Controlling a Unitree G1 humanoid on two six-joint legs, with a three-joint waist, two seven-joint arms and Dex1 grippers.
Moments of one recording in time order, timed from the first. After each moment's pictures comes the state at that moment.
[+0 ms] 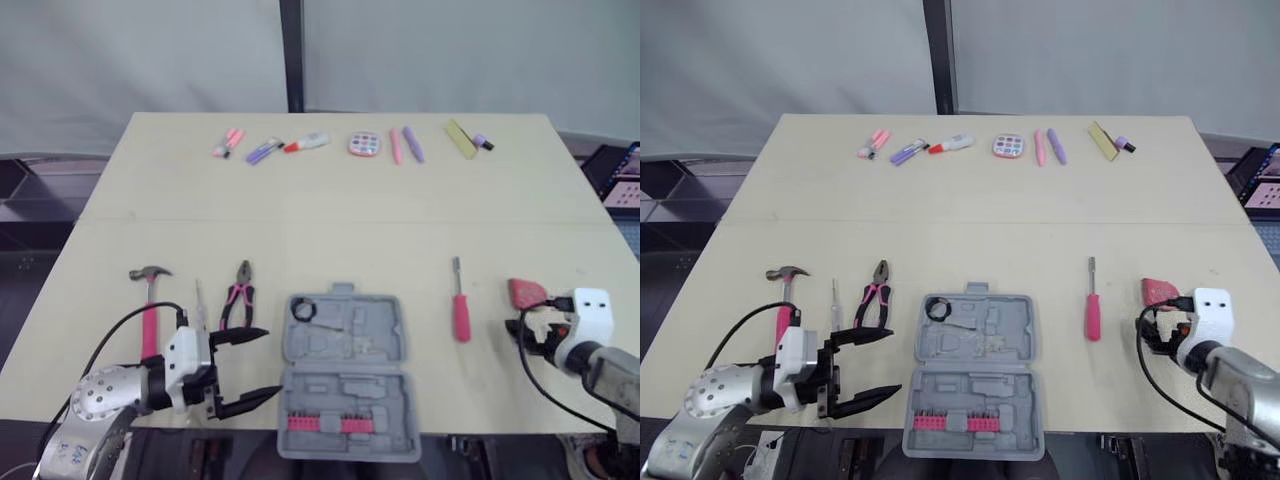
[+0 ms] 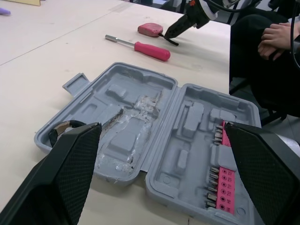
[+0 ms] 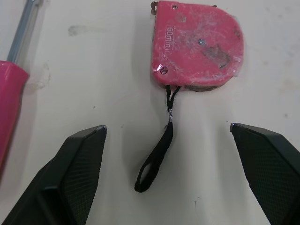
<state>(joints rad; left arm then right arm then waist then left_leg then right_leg) 0.25 0.64 0.10 -0.40 -0.47 0.10 -1.02 -0.03 -0.61 -0.47 -0.08 0.37 0.91 0.36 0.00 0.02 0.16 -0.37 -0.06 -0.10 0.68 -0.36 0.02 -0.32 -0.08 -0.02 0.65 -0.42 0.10</state>
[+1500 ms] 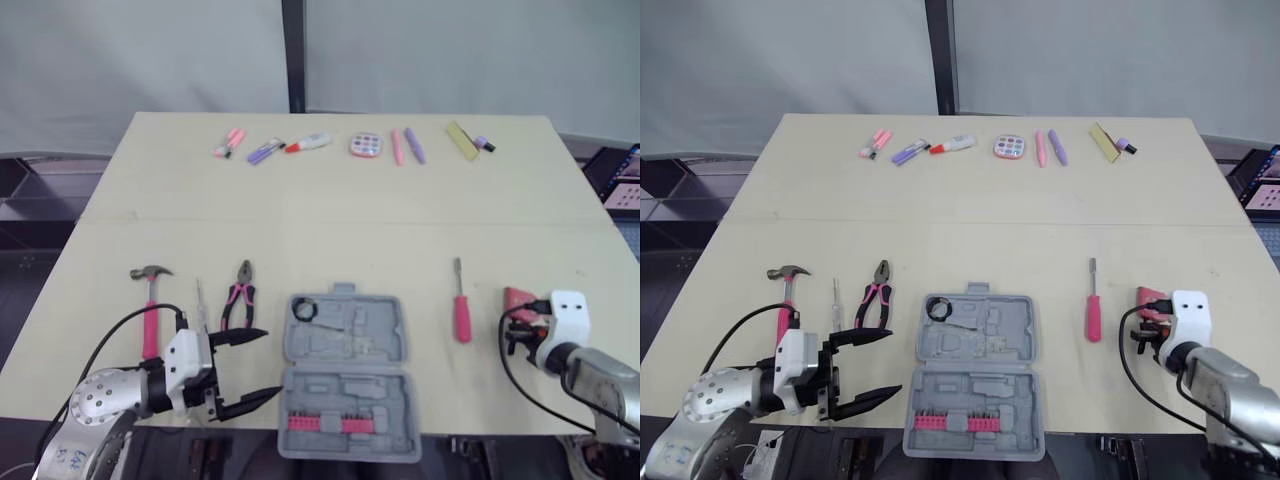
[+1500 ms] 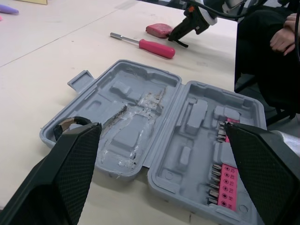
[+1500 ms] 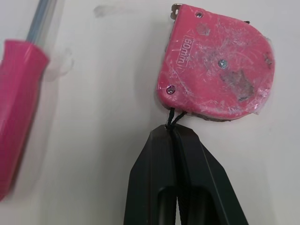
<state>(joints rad) 0.26 0.65 0.10 -0.42 -0.46 0.09 -1.00 0.05 -0.55 -0.42 -0.20 0.37 0.93 0.33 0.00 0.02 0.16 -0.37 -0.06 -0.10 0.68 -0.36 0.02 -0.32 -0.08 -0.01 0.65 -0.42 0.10</state>
